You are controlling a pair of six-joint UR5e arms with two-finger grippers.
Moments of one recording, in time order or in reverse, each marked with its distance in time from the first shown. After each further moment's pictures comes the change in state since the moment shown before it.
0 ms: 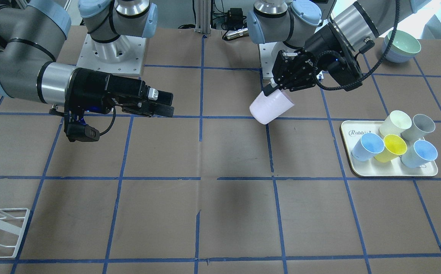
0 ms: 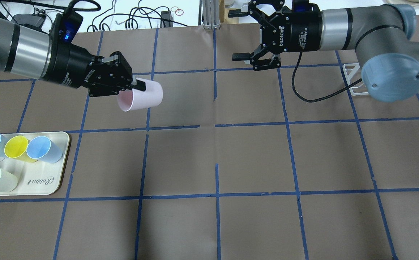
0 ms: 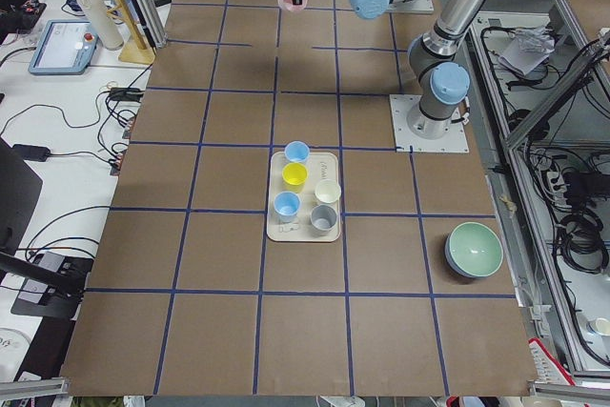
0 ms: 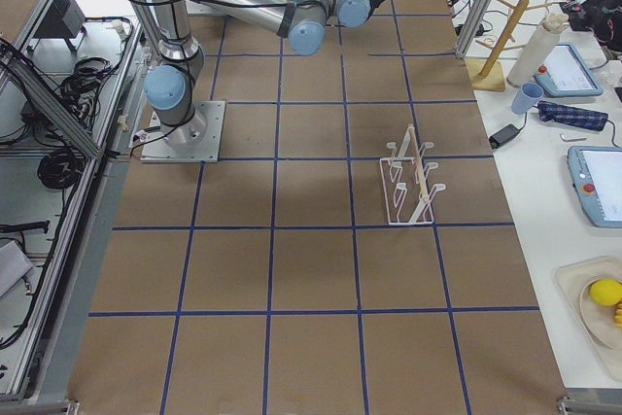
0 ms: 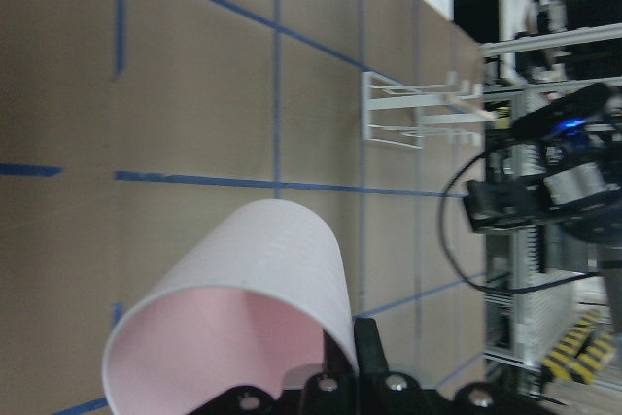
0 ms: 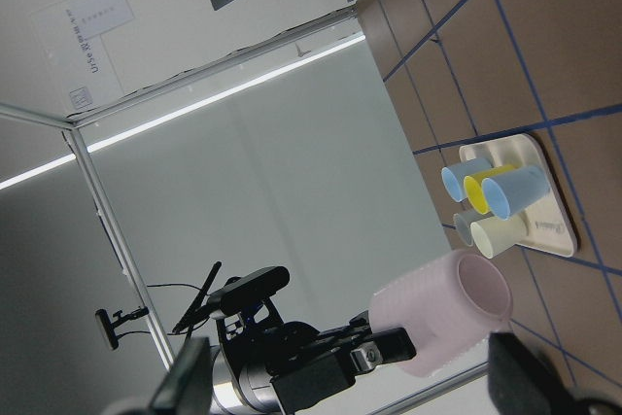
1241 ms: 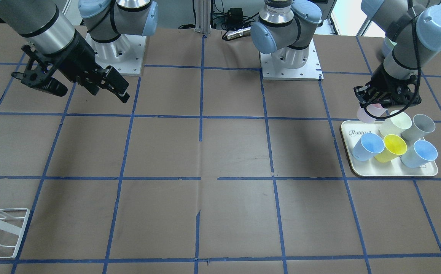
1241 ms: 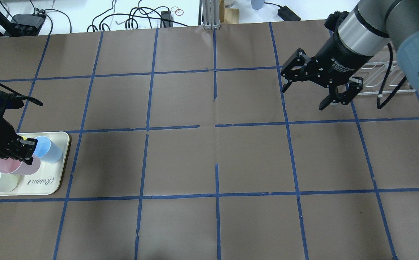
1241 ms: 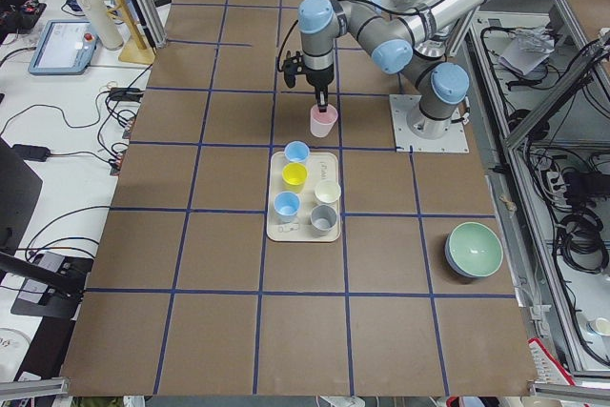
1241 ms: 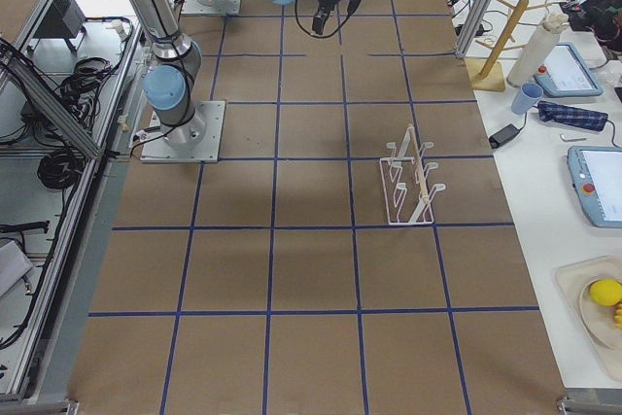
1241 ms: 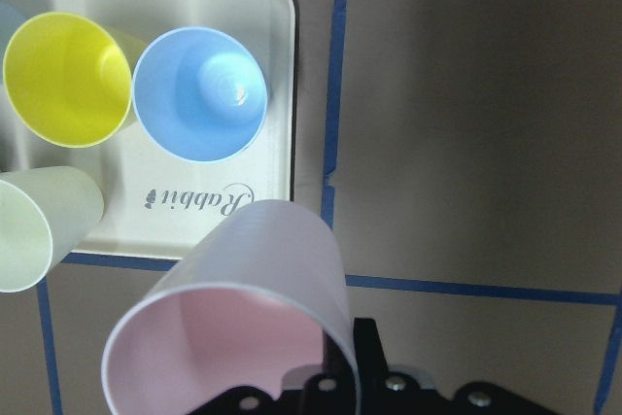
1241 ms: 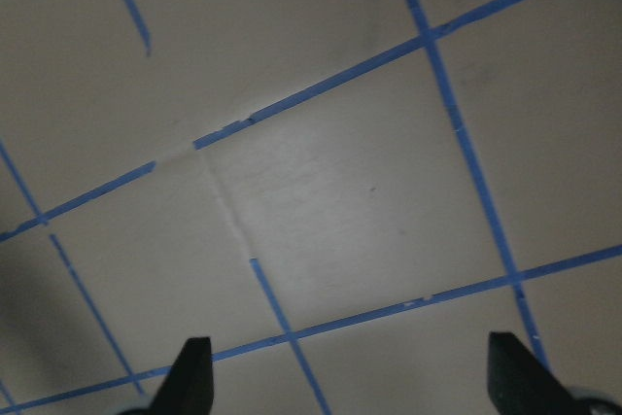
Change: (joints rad) left arm 0.341 -0.027 -0.245 0.200 0.763 0.402; right arm 0.065 -0.193 -0.120 0.226 -1.177 0.108
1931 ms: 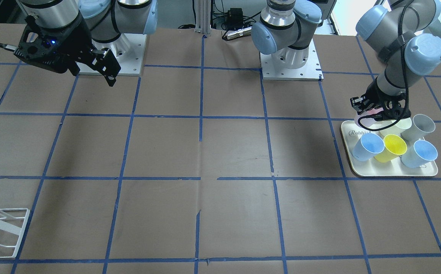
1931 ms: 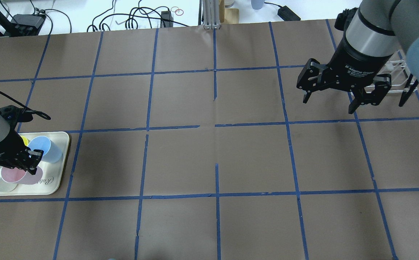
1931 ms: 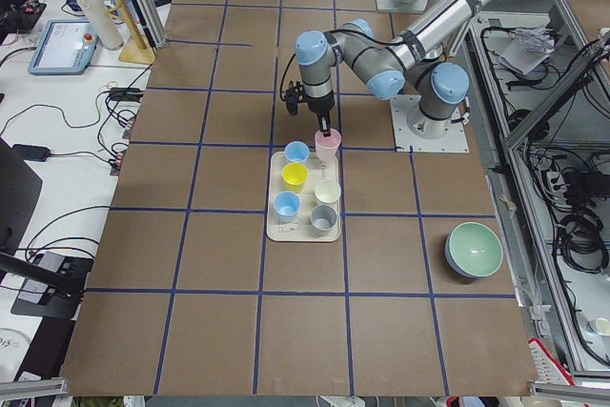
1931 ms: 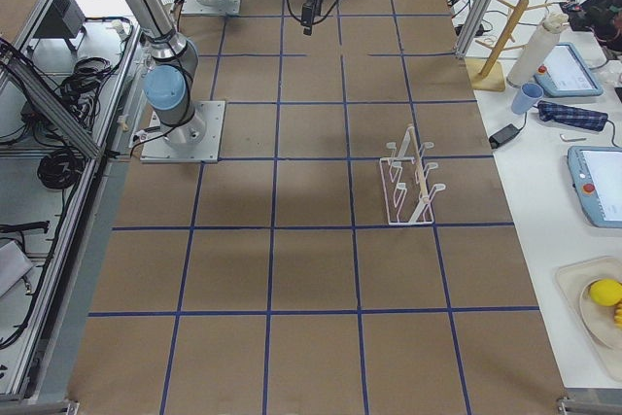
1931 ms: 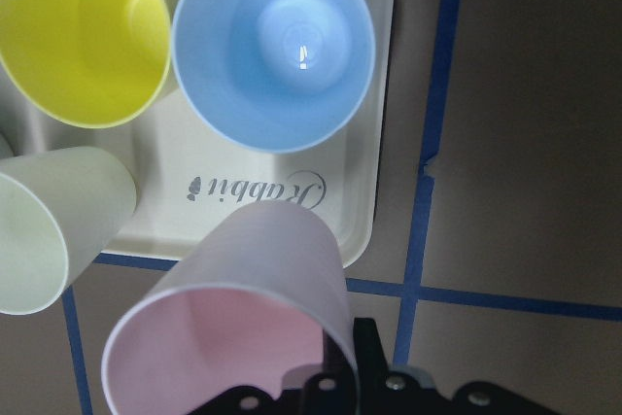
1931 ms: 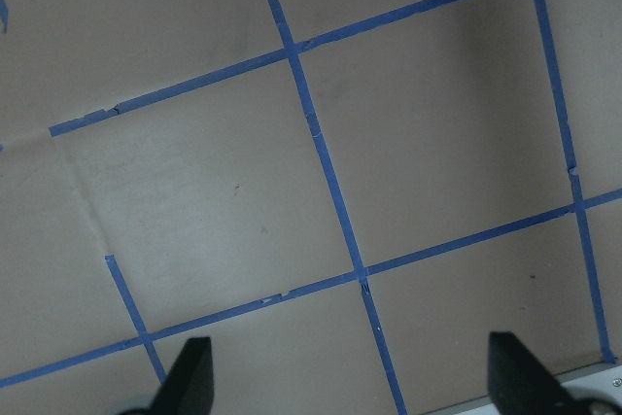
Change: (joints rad) left arm 0.011 -0.092 -0.054 0.082 0.046 0.009; right arm 0.070 -0.034 -0.018 0.061 -0.190 -0.049
